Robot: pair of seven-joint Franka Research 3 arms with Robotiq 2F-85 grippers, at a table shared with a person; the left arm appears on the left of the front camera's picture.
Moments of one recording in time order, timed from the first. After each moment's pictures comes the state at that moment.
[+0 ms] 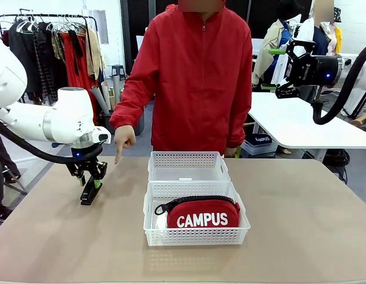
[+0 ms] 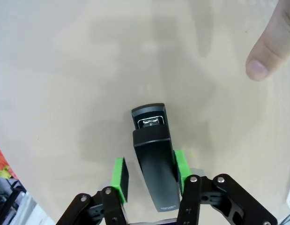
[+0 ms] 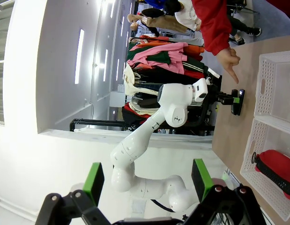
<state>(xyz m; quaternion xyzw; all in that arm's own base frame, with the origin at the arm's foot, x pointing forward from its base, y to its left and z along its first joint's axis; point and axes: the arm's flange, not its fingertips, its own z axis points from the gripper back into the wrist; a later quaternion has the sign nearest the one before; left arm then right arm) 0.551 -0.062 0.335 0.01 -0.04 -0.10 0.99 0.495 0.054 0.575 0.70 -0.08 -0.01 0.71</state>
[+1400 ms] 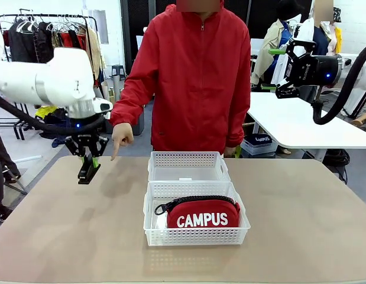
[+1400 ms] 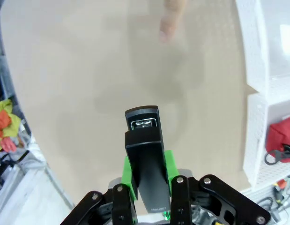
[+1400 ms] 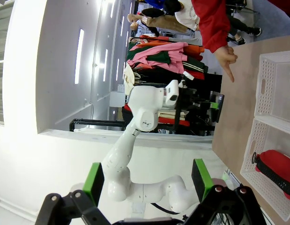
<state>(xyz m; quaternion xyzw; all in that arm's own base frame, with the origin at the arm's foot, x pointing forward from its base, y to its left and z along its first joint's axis) 0.521 -0.089 0.460 0.00 -0.01 -0.04 1.00 0.495 0.054 0.575 0.70 -0.08 -0.01 0.71</state>
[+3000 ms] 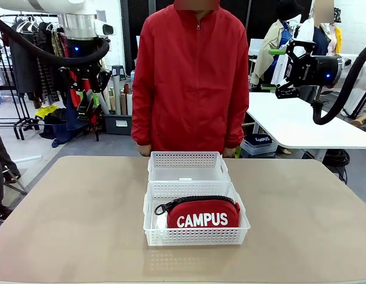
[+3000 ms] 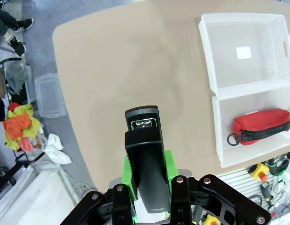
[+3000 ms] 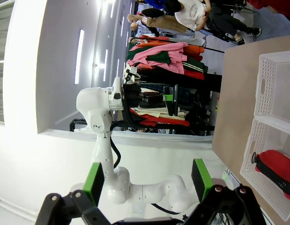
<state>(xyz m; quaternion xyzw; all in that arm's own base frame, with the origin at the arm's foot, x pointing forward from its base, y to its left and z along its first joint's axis) 0.513 -0.119 0.647 0.03 -0.06 -0.03 1.00 0.495 0.054 0.575 0.70 -0.08 -0.01 0.71</state>
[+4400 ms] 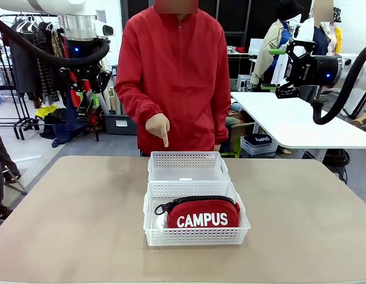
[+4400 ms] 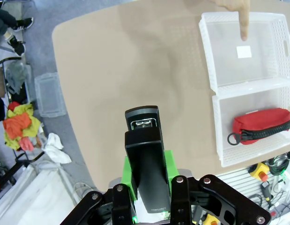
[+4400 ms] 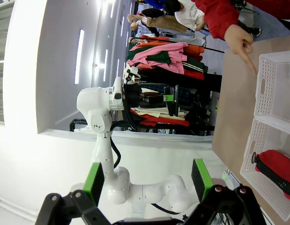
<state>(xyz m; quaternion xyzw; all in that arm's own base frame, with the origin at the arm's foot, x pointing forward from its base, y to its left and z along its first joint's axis) 0.513 -0.119 0.646 0.03 -0.06 -0.03 1.00 0.495 0.054 0.575 0.70 -0.08 -0.01 0.71</state>
